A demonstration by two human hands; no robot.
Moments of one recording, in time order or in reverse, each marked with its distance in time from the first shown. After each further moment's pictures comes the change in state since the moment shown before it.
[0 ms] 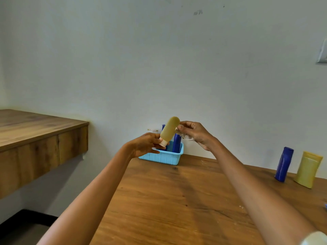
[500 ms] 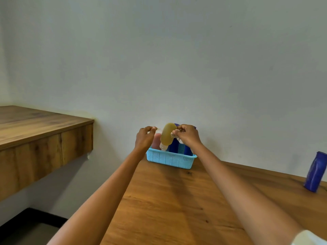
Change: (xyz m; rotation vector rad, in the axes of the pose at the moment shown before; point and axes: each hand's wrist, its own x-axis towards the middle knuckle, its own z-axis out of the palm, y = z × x) left_hand 0.056 -0.044 -0.047 0.249 0.709 0.182; right_hand 0.071 0.040 0.070 -0.235 0.280 0.028
